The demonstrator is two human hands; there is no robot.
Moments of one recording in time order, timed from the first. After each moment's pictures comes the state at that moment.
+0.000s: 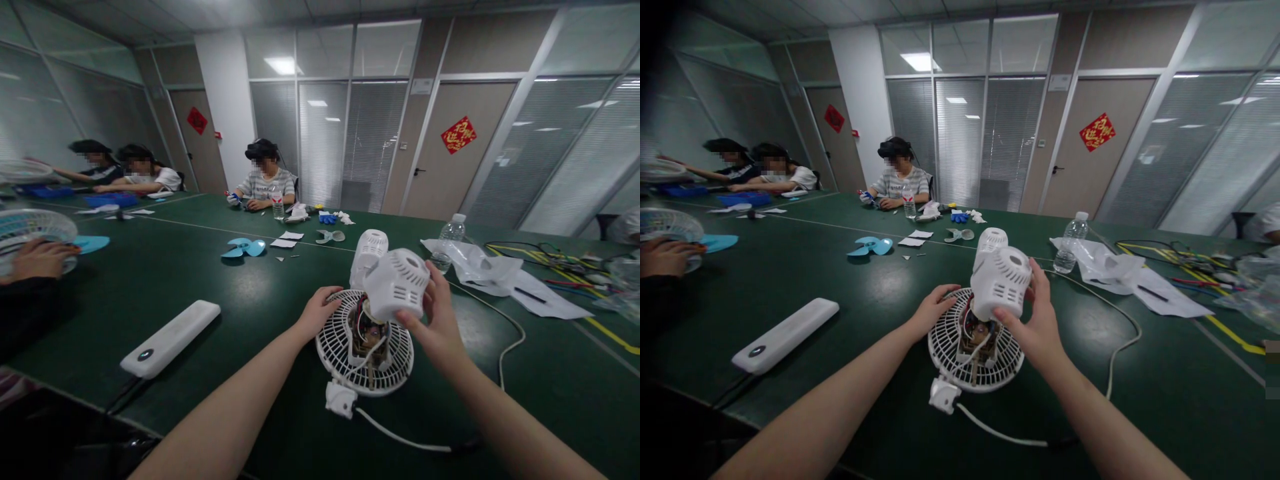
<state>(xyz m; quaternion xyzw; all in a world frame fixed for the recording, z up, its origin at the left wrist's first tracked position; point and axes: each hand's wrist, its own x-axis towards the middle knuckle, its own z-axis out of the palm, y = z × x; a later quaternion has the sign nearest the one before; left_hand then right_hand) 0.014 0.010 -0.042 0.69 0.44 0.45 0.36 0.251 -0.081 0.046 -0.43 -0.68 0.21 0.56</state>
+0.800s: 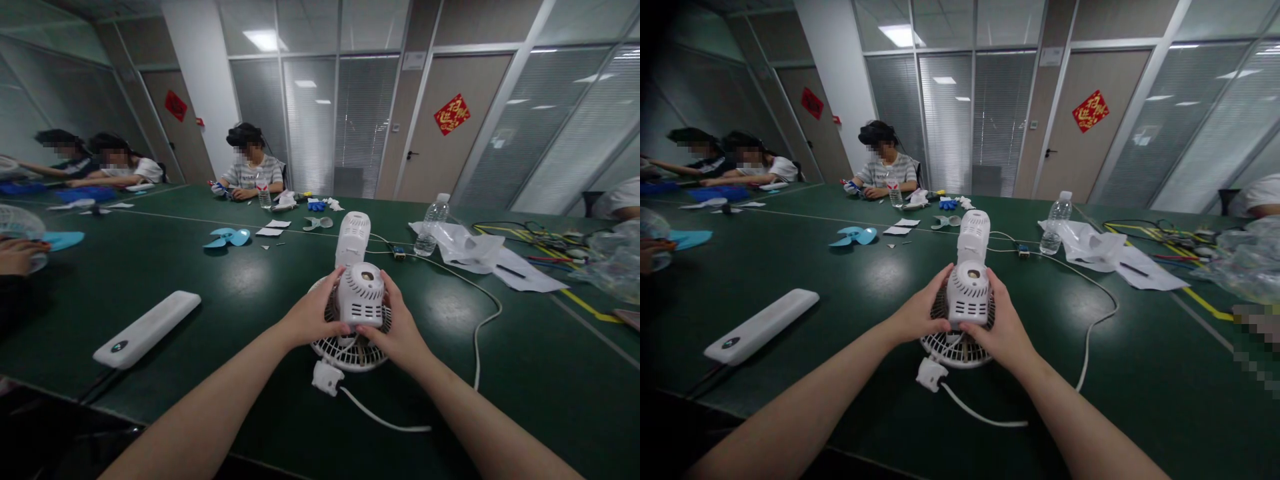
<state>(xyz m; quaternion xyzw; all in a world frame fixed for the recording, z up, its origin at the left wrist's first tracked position) 0.037 -0.051 0.008 0.85 0.34 0.32 0.25 0.261 -0.096 -0.003 -0.46 -0.75 0.20 0.43</state>
